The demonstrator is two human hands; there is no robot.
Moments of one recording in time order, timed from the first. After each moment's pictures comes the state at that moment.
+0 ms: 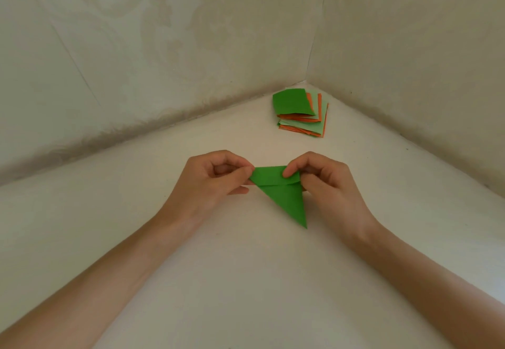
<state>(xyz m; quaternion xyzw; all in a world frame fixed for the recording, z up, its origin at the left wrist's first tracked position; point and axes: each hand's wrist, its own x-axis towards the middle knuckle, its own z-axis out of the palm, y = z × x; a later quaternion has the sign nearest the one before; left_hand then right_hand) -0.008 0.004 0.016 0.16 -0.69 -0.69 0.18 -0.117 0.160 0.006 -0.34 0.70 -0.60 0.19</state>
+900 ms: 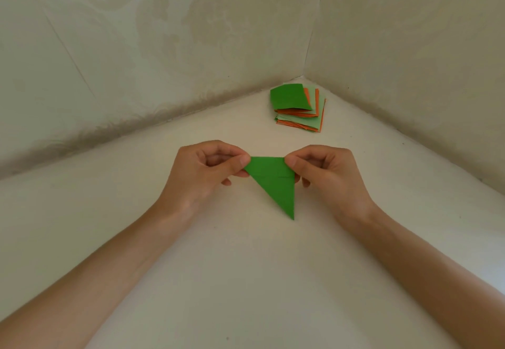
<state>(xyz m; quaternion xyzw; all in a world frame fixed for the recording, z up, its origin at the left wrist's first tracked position) -0.011 0.002 0.016 0.18 -0.71 -0.64 0.23 -0.121 0.159 0.019 -0.30 0.70 -0.62 0.18</state>
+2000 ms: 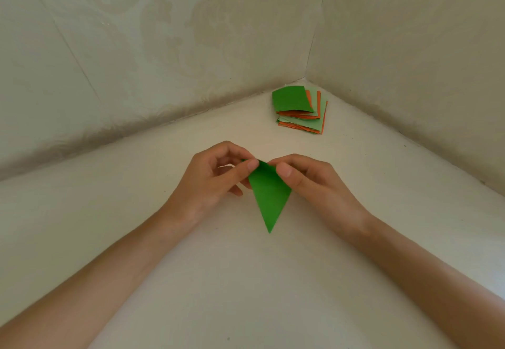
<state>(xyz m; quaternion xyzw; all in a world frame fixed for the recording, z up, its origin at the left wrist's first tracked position) -0.012 0.004 0.012 0.11 -0.73 -0.64 0.20 -0.113 0.159 0.012 -0.39 0.68 -0.57 0.27</state>
